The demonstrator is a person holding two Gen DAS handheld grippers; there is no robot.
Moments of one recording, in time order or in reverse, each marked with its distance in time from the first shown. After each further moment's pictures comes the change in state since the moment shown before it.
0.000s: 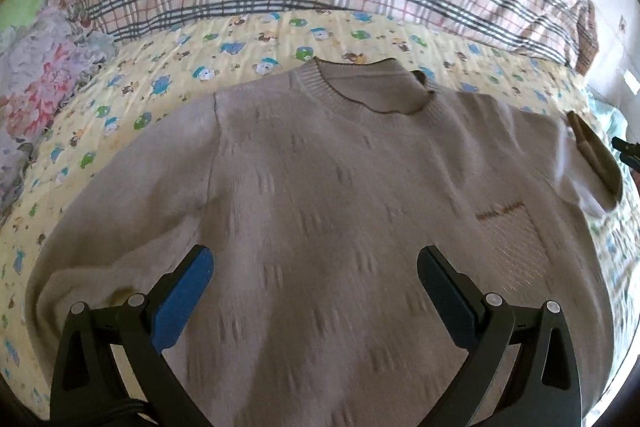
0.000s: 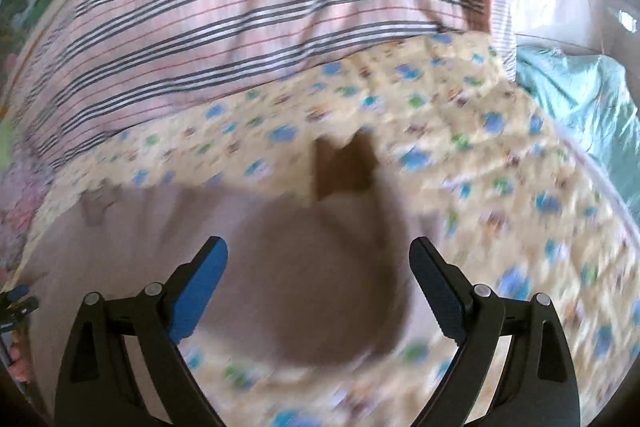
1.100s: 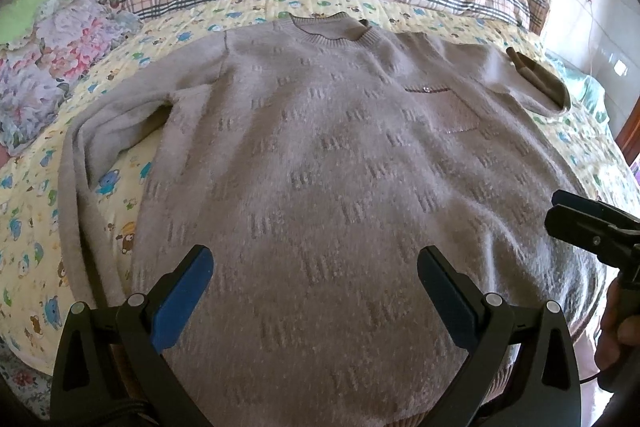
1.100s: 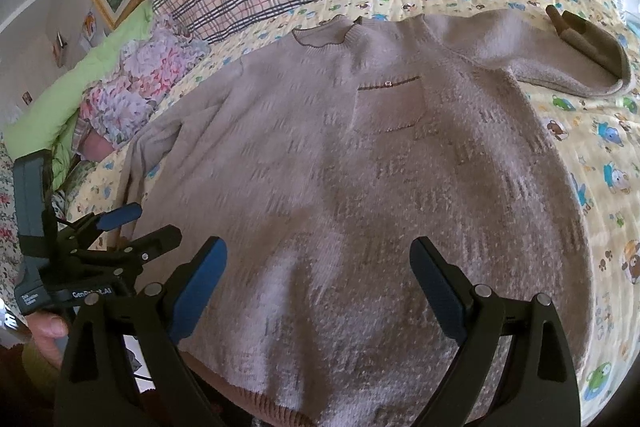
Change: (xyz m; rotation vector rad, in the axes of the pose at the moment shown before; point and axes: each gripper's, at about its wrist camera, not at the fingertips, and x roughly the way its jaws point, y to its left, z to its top) left arm -0.108 -0.028 -0.162 0.025 -0.050 -0.060; right arm -0.113 0.227 -0.231 -0.155 0.150 0.439
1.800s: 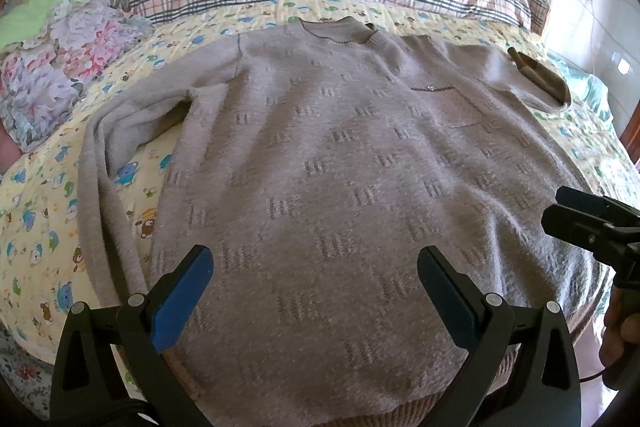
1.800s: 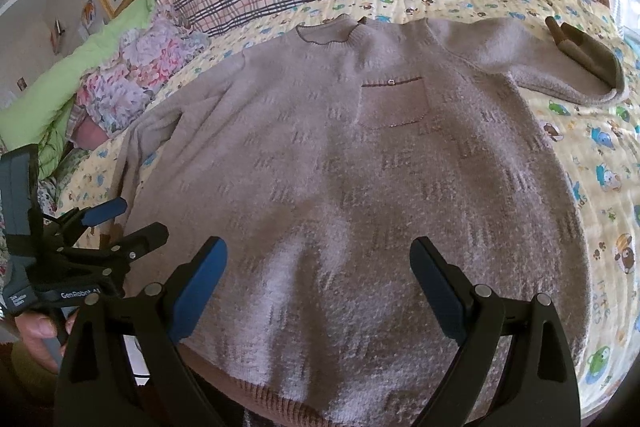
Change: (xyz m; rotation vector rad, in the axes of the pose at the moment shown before) left arm -0.013 0.006 -0.019 0.033 0.014 0.061; right arm -0.001 0.014 -0.012 -0.064 -0.004 -0.070
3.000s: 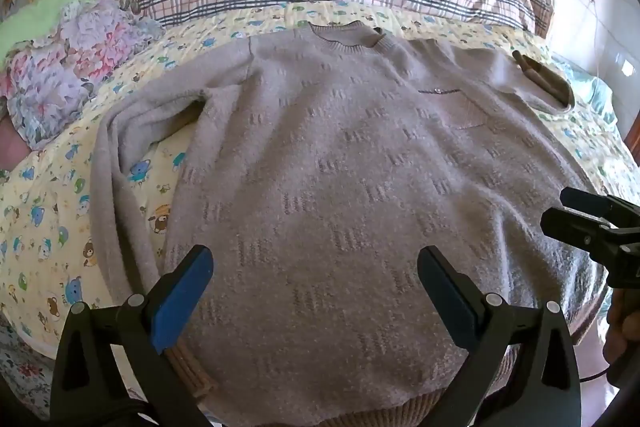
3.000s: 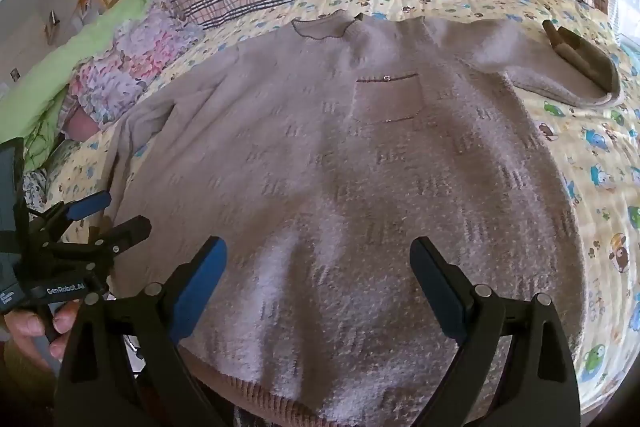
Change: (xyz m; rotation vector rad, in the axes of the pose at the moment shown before) left arm -0.008 0.006 -0.006 -0.016 -0.021 0.015; right arm 0.004 -0.003 -0.001 -0.022 0.017 -0.021
